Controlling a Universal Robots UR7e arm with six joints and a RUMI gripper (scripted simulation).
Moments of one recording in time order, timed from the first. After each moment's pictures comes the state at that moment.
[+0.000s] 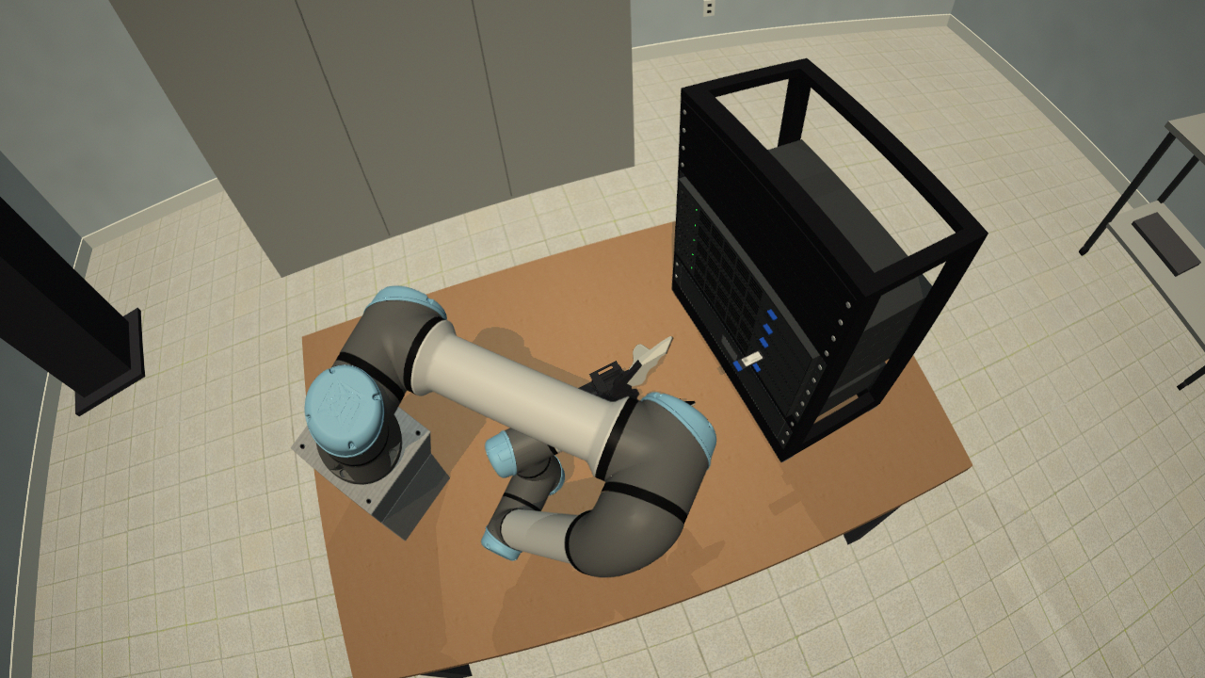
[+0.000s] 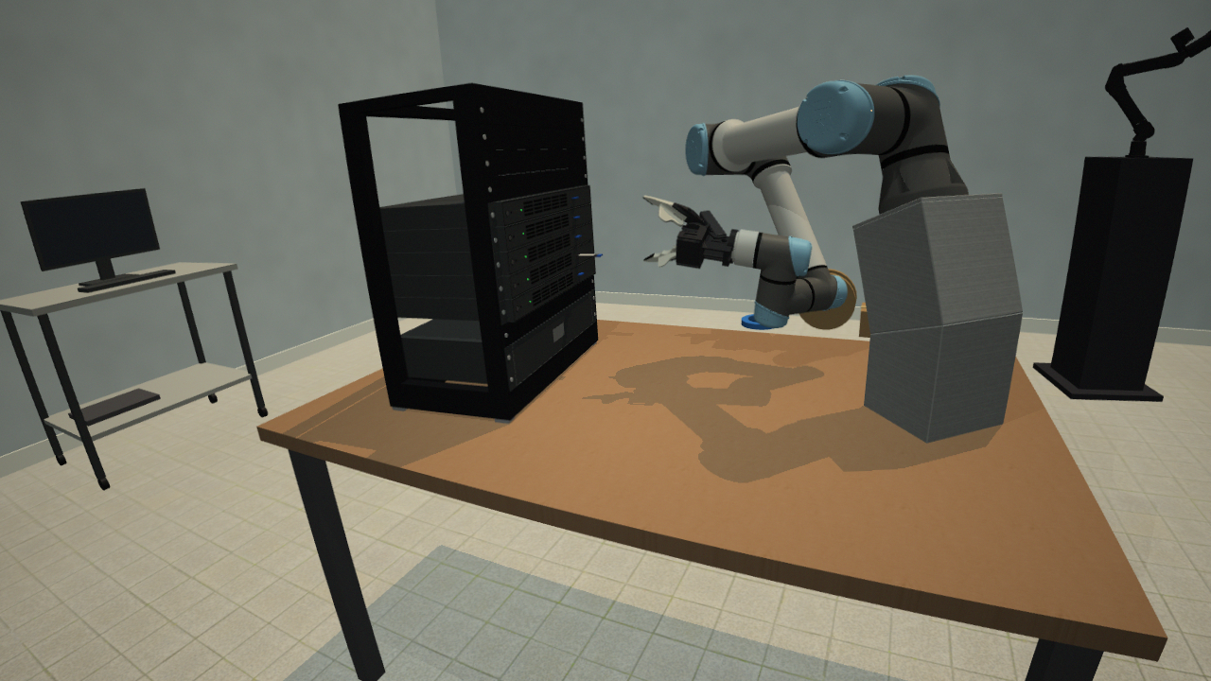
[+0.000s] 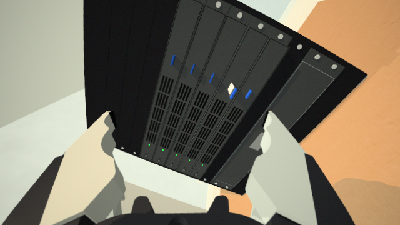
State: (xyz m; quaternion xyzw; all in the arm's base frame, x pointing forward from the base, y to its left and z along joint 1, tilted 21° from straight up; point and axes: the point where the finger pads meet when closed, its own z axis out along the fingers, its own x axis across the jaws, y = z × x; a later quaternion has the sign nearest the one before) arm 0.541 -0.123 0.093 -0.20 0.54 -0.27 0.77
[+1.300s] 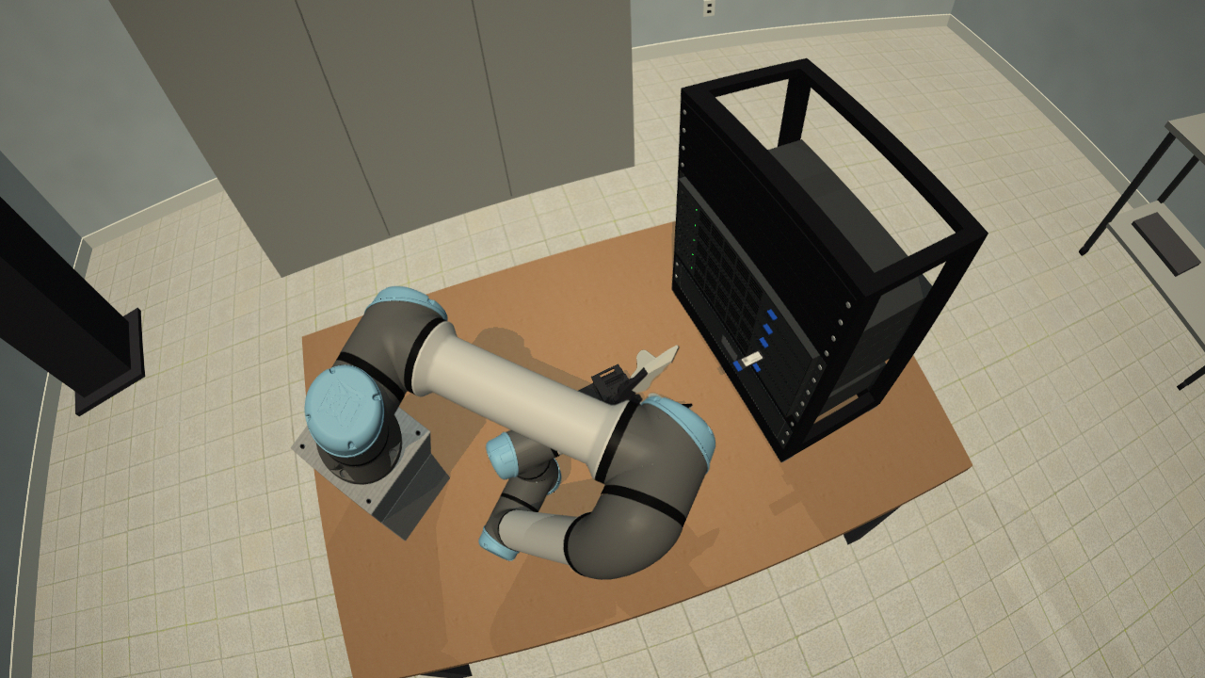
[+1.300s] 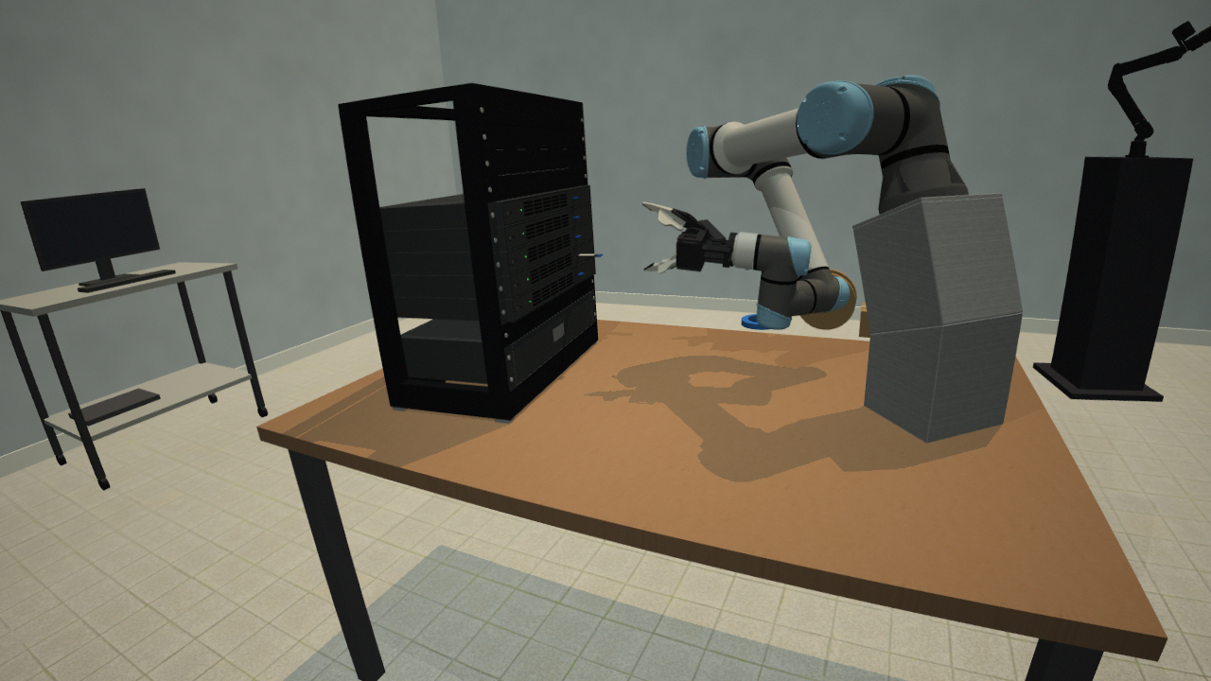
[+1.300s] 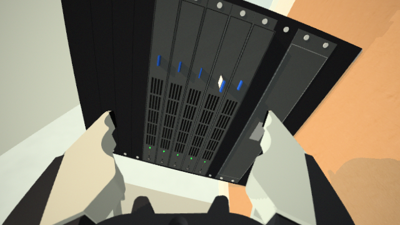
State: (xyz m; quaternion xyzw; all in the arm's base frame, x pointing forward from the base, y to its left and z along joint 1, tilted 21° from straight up) arm 0.547 -0.131 0.077 -0.16 0.57 -0.23 0.77
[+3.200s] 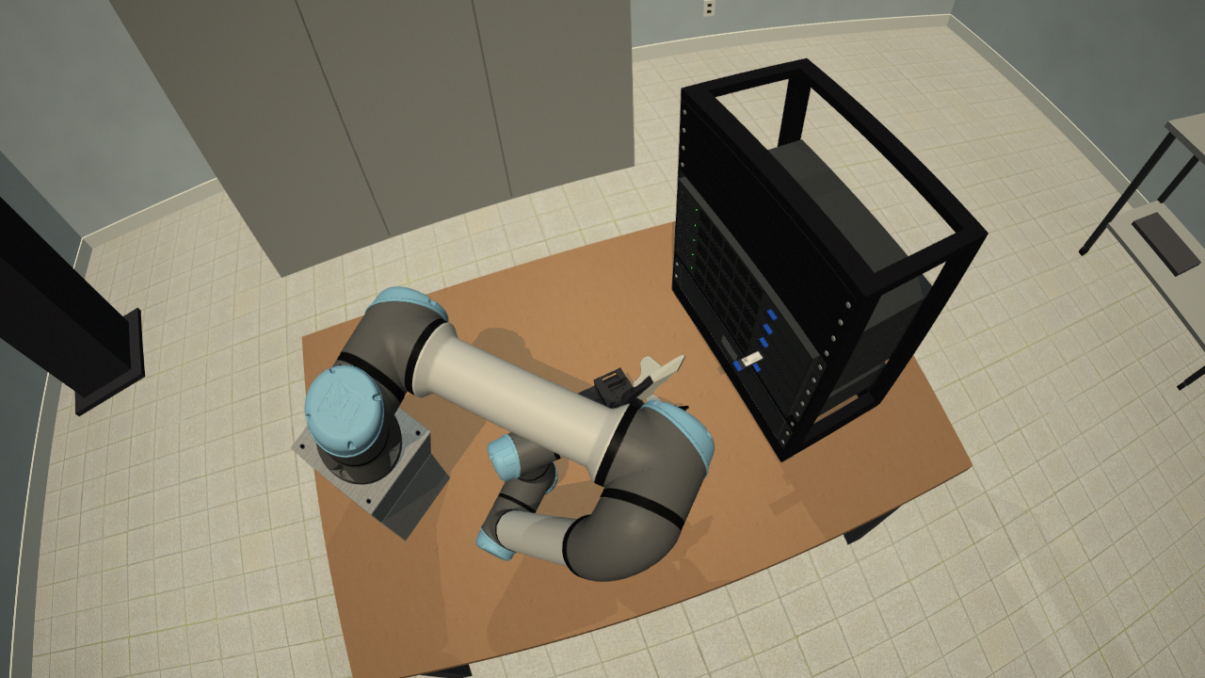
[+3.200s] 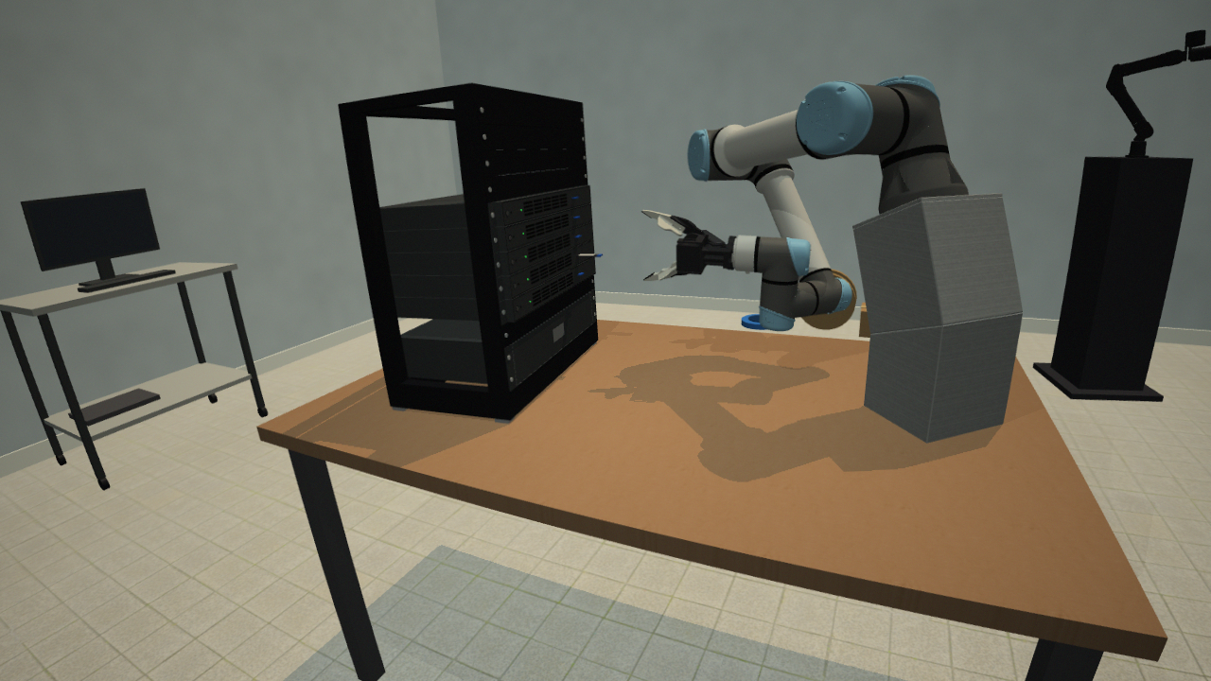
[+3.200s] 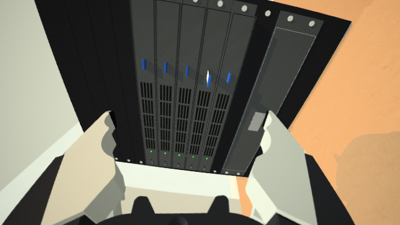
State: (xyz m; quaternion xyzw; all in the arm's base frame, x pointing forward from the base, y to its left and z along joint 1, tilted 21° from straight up) arm 0.552 -0.139 0.060 -0.13 0.60 -0.18 0.77
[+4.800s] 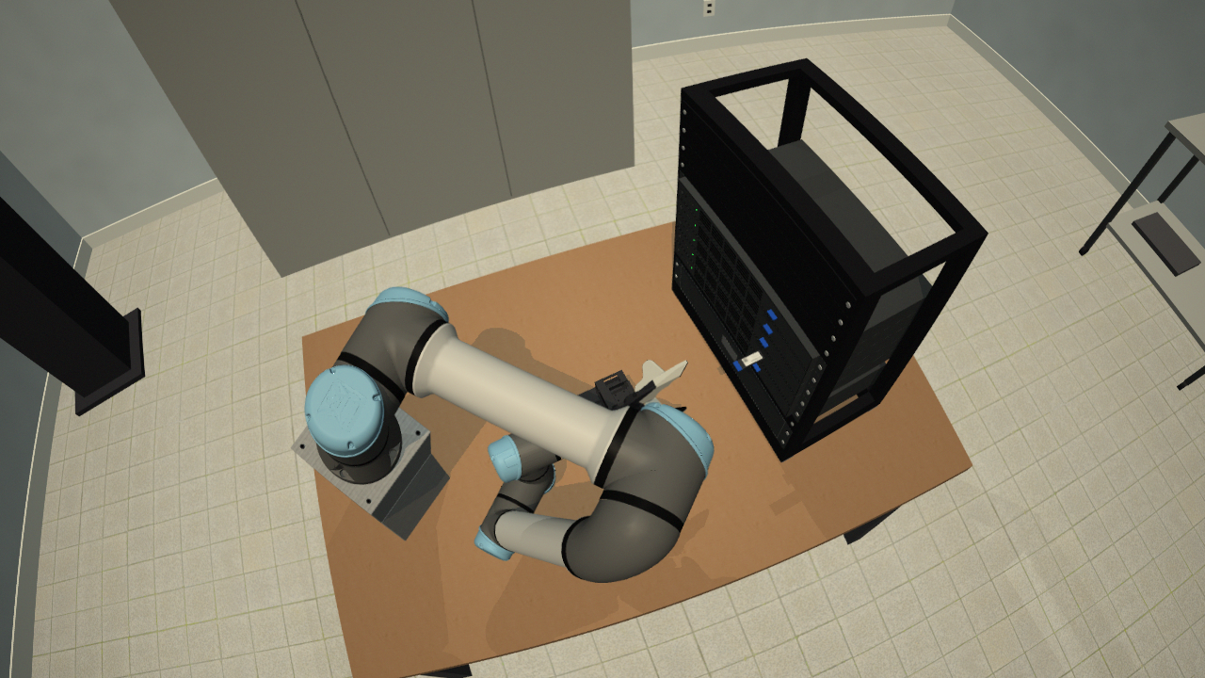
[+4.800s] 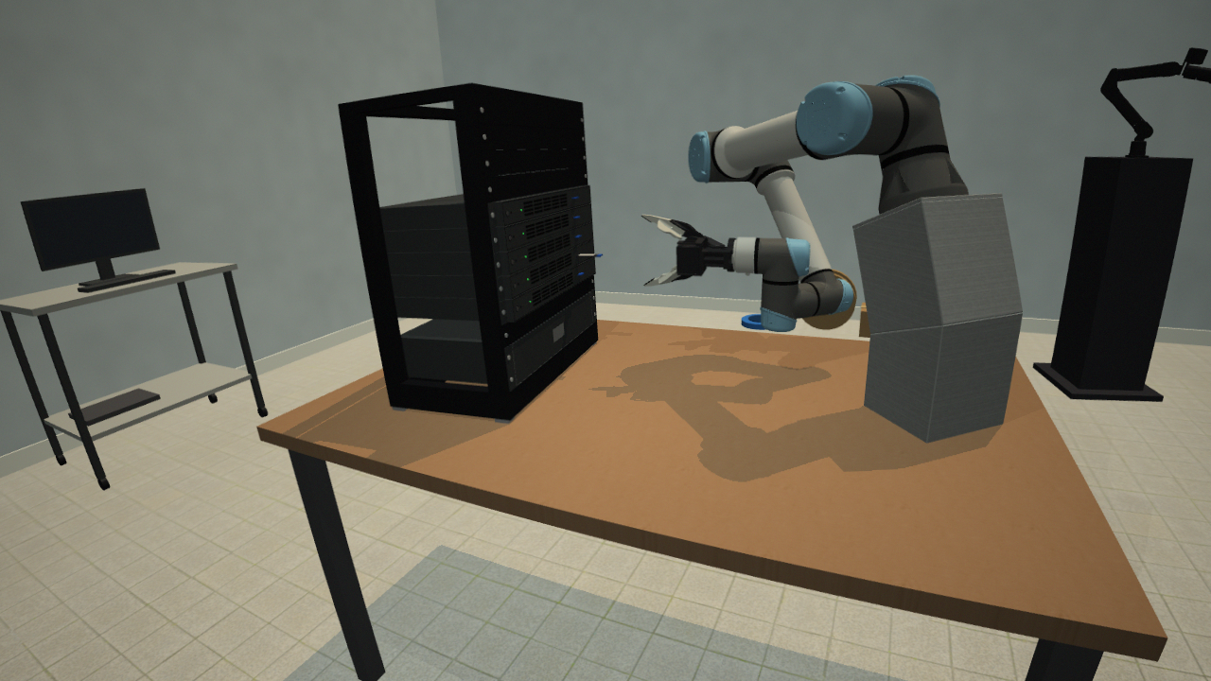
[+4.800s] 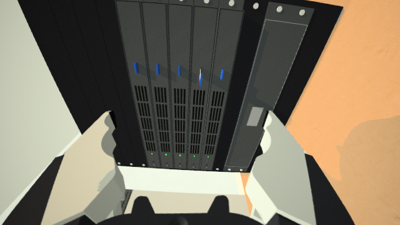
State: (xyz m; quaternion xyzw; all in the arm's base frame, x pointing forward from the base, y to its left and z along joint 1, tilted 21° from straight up) arm 0.555 -0.143 0.049 -0.11 0.62 -0.15 0.77
